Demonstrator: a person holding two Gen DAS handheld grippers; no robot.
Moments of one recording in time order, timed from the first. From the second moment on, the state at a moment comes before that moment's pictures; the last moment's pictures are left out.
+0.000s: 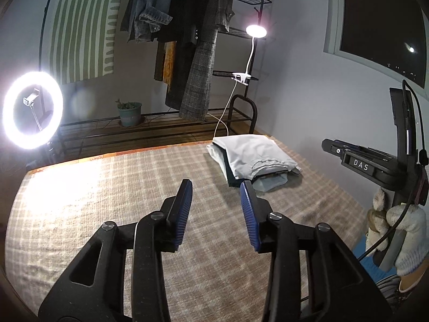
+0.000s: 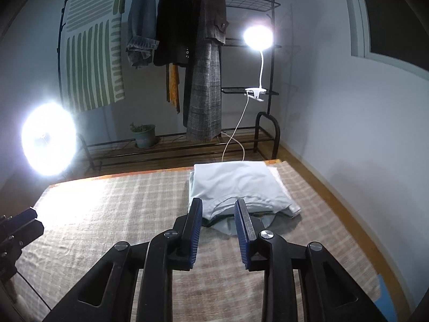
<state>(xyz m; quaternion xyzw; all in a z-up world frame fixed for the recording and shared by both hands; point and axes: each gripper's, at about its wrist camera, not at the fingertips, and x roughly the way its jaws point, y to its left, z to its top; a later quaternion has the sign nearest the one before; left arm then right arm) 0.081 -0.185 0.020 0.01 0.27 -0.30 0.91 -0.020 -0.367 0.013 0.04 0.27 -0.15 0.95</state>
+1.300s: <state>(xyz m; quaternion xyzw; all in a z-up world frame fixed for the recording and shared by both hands) 0.070 -0.175 -0.013 0.08 0.24 -0.22 0.94 -0.017 -0.351 0.002 0.02 0.20 -0.23 0.95</state>
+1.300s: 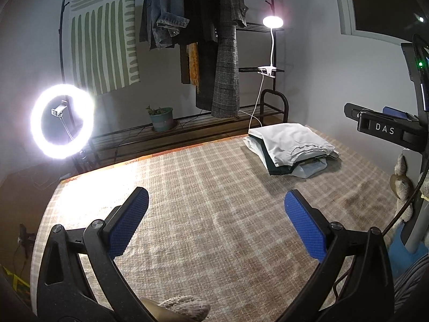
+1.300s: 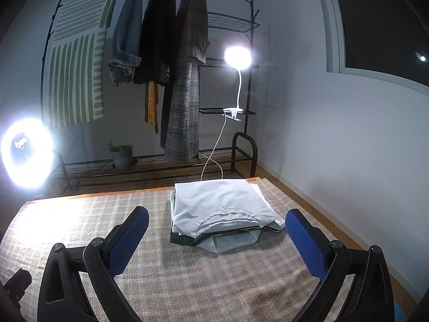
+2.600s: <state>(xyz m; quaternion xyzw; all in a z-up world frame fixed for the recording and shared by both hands) 0.066 -0.176 -0.007 0.09 0.24 -0.21 0.94 -0.020 -0.350 -0.002 0.02 0.21 -0.23 0.95</state>
